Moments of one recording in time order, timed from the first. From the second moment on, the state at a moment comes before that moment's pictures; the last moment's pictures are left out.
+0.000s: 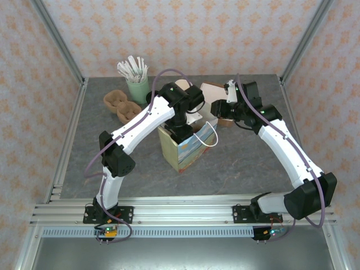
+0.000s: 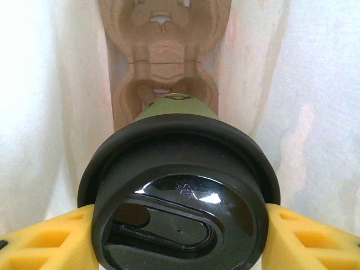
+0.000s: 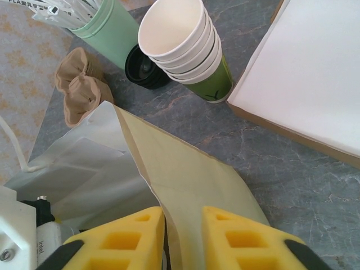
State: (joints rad) left arm -0.75 2.06 2.25 -1.71 0.08 -0.02; right arm 0.36 1.33 1.33 -0.69 -0.28 0.40
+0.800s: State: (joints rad) left arm -0.75 2.06 2.25 -1.71 0.08 -0.01; right arm 0.36 1.35 1.34 -0.70 -0.29 0.38
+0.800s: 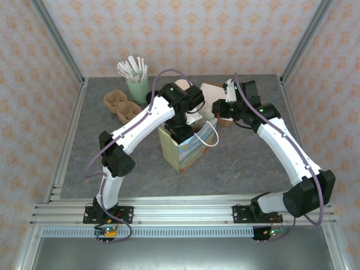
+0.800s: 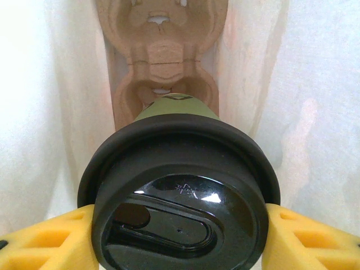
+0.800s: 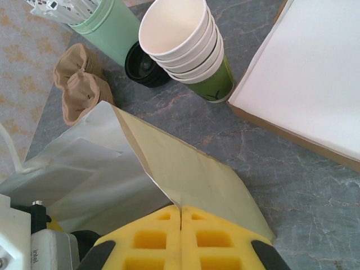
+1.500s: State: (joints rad) left arm -0.75 2.06 2.23 -1.71 0.07 -0.06; right arm 0.36 1.35 1.34 -0.70 -0.29 0.38
